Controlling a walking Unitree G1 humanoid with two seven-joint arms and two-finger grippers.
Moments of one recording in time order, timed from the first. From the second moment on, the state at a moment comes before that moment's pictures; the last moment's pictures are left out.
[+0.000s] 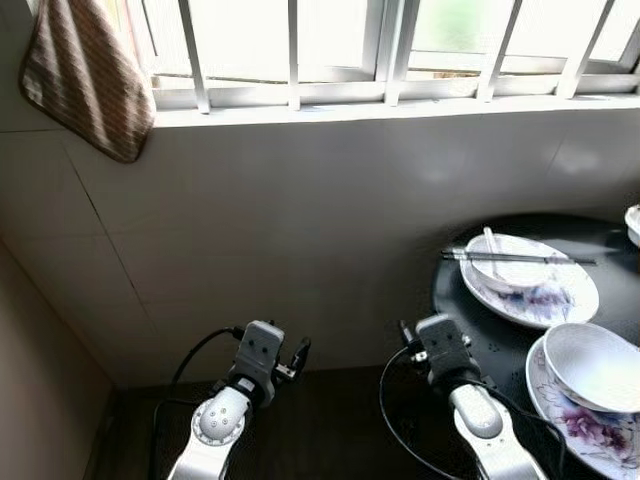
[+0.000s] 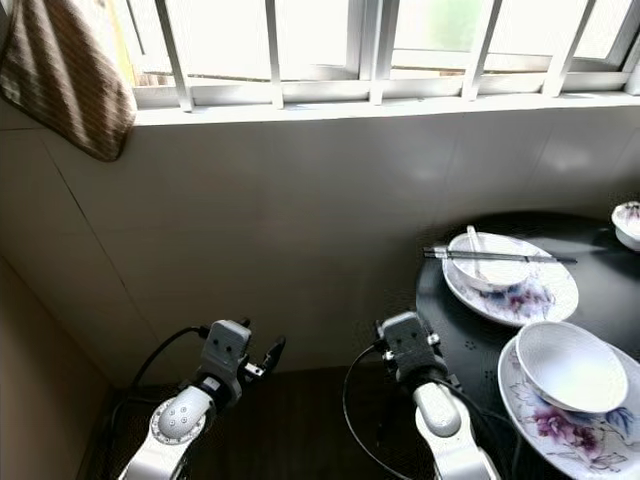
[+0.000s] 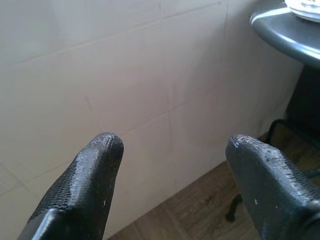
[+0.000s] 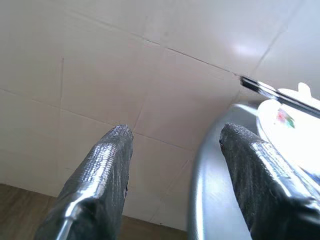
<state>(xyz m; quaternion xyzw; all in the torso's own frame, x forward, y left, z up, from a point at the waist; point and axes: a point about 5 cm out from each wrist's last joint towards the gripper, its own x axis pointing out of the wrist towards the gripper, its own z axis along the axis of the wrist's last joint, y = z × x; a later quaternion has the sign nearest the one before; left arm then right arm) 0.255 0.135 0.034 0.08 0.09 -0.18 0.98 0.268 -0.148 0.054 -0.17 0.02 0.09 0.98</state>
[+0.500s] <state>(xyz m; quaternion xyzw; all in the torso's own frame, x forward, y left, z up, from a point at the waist) 0.256 0.139 0.035 0.08 0.08 -0.18 0.98 0.265 -0.145 0.055 -0.18 0.01 0.10 0.98</state>
